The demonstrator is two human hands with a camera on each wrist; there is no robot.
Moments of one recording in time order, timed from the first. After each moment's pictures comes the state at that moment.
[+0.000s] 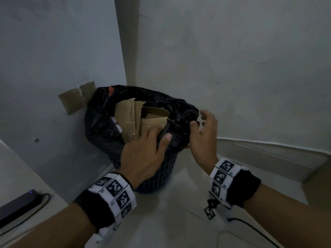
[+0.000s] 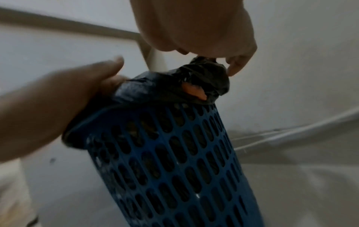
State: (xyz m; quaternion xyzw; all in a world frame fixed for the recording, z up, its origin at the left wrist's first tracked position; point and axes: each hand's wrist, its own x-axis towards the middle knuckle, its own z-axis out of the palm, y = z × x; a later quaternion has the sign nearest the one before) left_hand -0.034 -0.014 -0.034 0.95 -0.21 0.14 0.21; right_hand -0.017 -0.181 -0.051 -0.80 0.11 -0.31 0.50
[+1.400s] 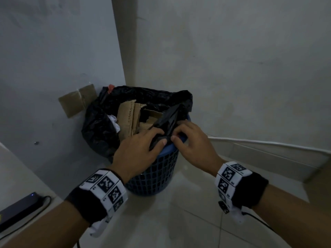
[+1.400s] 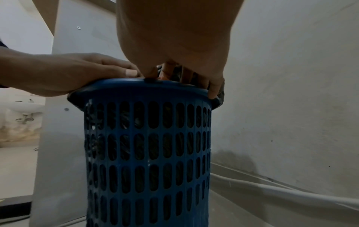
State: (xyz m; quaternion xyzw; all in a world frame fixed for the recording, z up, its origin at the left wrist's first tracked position) left_hand -0.017 0.003 -0.034 0.92 -0.28 0.16 0.21; right_hand -0.023 -0.192 -0.054 -0.89 -0.18 -0.27 0.32
